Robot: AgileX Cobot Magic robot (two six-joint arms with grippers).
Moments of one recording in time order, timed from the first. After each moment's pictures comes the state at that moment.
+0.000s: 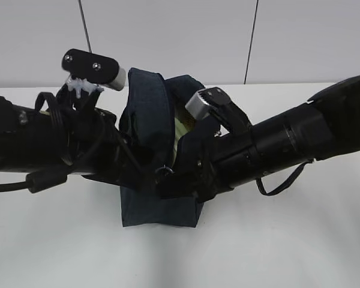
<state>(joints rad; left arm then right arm) -0.69 1.46 -0.78 -0.89 0.12 0.84 0.38 1.77 -0.94 1.46 0.86 -1.67</state>
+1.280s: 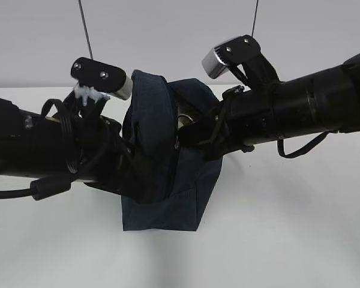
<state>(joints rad) -0.69 1.47 -0.78 -0.87 0.18 0.84 0.38 1.60 -0.94 1.47 0.55 -1.68</state>
